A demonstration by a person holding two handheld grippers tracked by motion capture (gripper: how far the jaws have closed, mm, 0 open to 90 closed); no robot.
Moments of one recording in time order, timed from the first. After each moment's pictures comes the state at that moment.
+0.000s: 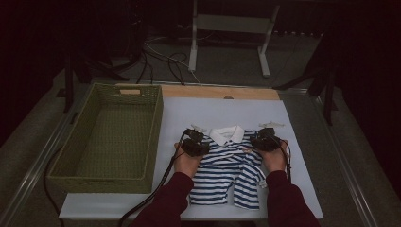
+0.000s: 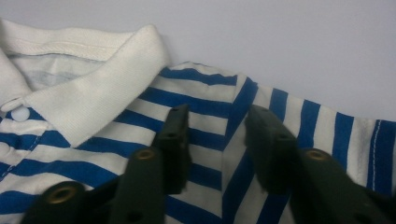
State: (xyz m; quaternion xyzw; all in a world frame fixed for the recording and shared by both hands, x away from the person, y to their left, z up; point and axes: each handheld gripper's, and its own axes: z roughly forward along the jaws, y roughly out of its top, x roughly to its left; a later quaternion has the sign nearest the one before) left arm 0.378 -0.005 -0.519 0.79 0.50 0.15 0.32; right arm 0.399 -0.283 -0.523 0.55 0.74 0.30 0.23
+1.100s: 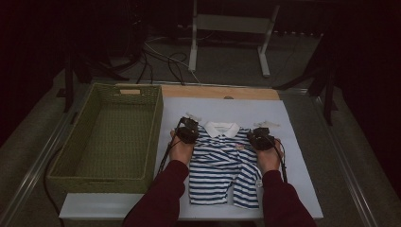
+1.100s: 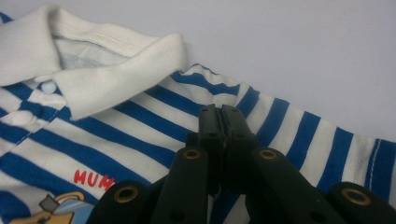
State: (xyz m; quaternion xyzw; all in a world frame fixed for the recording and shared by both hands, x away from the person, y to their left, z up) left arm 0.426 0.015 -0.520 0.79 0.49 0.21 0.29; right arm 0.403 -0.267 -0.527 0.53 0.74 0.34 0.23
